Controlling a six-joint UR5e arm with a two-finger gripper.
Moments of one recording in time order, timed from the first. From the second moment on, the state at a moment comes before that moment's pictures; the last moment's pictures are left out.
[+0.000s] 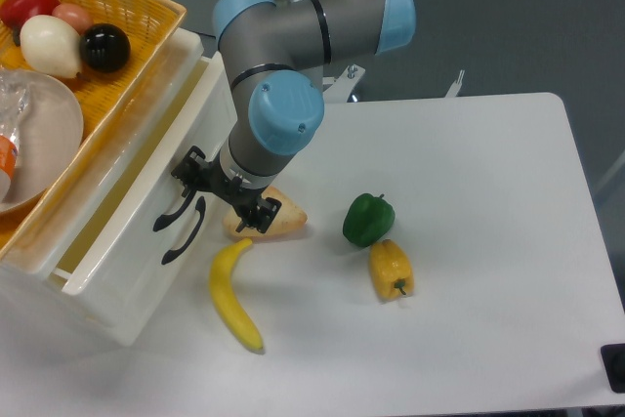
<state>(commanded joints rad) 2.32 -1.88 -1.50 -1.49 1.19 0.76</state>
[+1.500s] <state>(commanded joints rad) 2.37 -1.90 -1.49 -1.48 1.24 0.80</state>
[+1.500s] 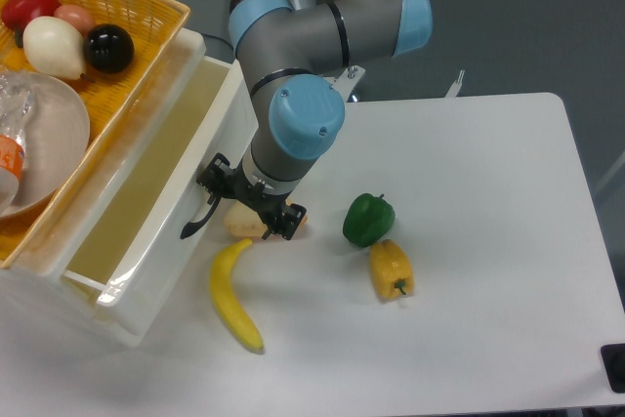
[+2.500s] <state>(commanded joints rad) 2.40 -1.90 -1.46 -1.48 1.24 0.81</state>
